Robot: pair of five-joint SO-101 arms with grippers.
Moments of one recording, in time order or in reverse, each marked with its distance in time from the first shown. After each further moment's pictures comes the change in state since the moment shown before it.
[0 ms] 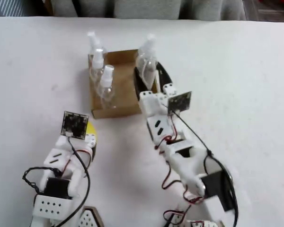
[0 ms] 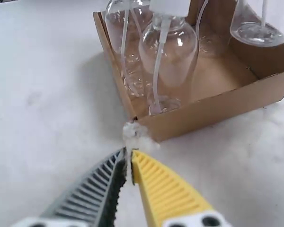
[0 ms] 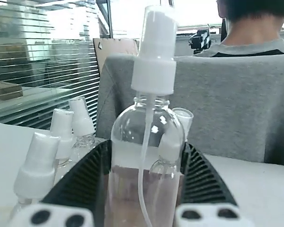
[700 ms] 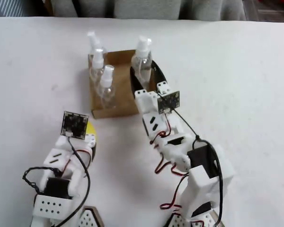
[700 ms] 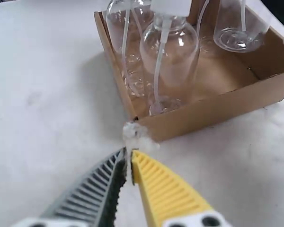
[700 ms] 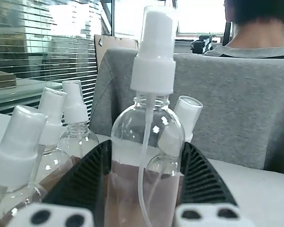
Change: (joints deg) left arm -0.2 0.0 0.0 0.0 0.0; right arm -0.4 15.7 -9.4 -7.3 4.1
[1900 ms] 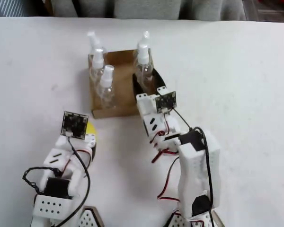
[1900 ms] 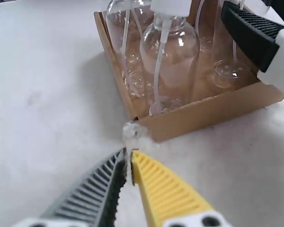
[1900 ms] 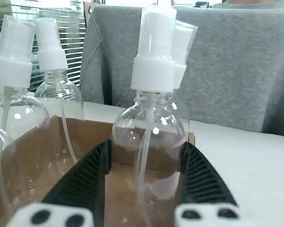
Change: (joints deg) left arm 0.0 0.0 0.0 0.0 0.0; right arm 1.5 17.1 -8.0 -4.7 0.0
